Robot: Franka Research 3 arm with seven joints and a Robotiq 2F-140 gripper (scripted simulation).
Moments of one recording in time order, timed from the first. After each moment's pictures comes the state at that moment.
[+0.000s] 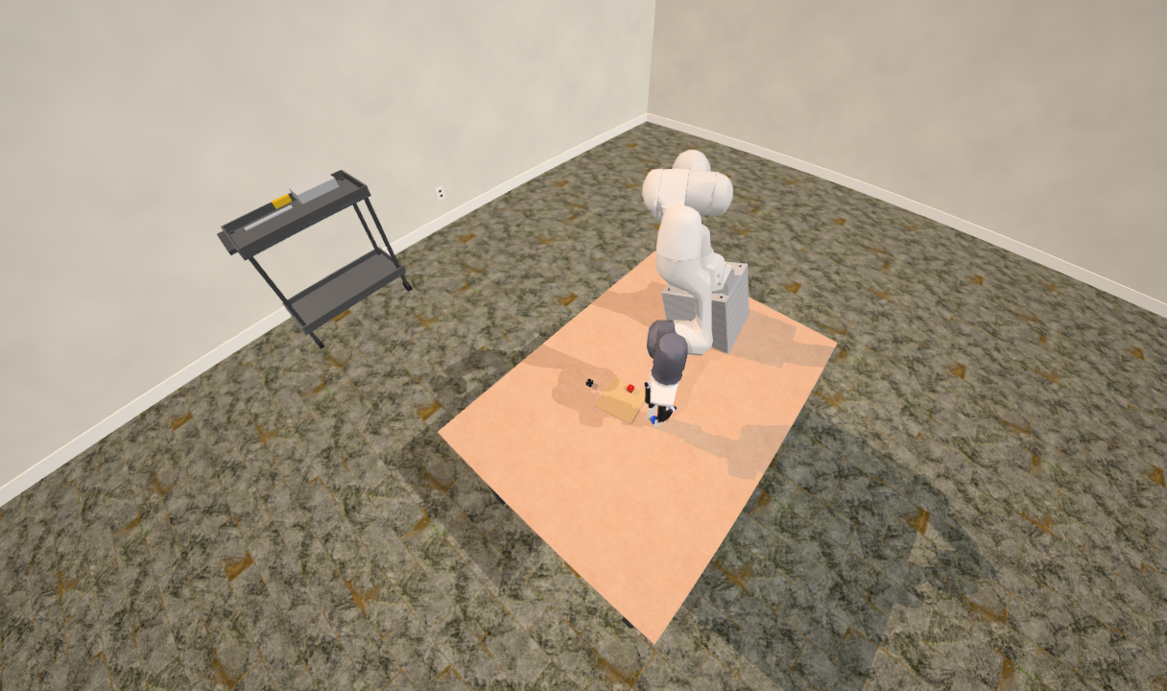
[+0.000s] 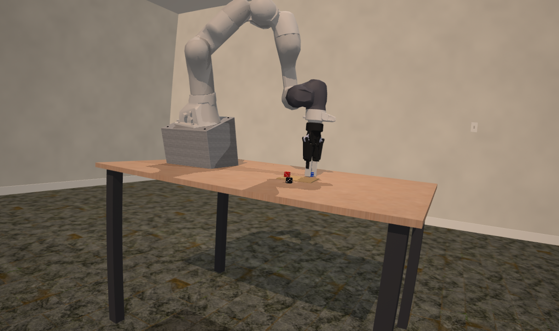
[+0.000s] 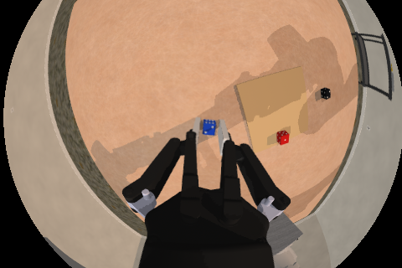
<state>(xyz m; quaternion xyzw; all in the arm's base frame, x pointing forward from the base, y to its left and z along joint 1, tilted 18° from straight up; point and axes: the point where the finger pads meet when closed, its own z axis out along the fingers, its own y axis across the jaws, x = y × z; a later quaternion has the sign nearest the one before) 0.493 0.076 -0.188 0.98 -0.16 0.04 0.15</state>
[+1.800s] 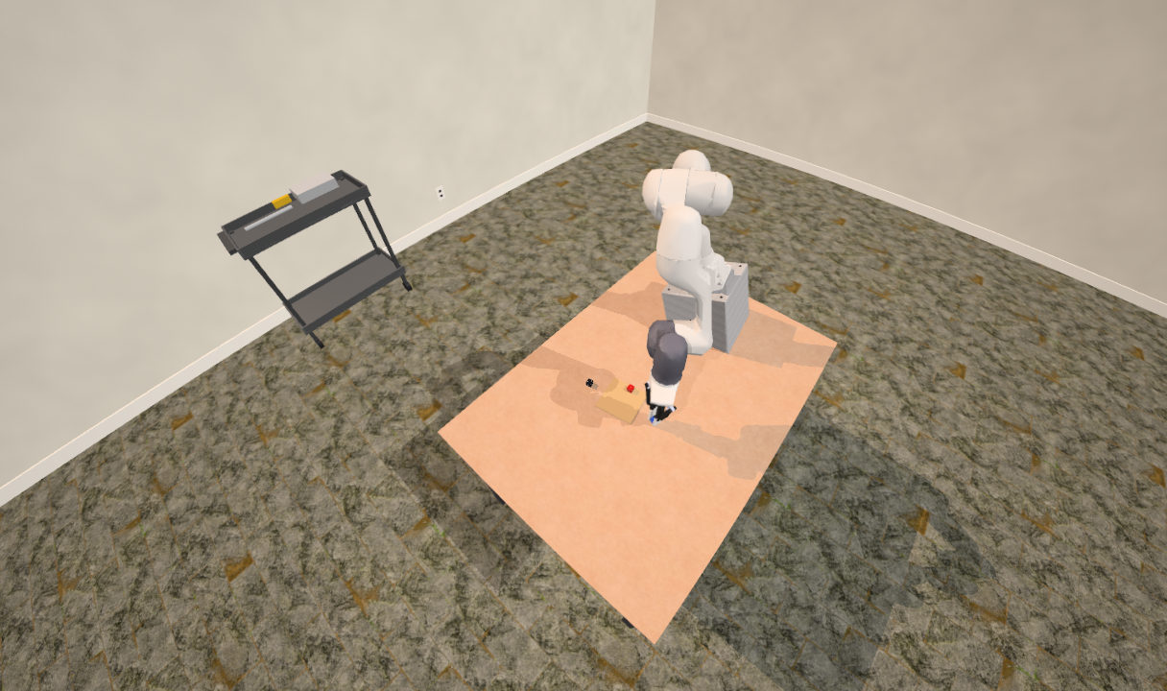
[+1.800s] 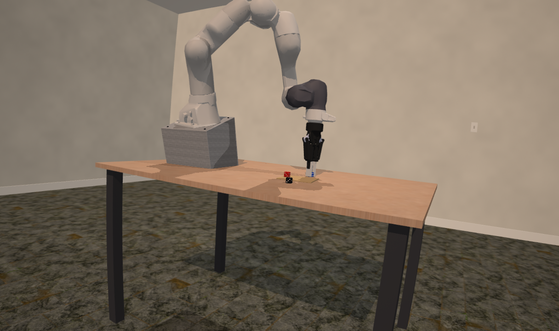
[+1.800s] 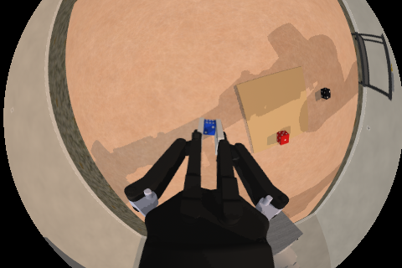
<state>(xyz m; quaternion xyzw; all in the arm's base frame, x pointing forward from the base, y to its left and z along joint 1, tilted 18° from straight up) 0.493 0.076 -0.188 0.98 -0.16 0.04 0.15</state>
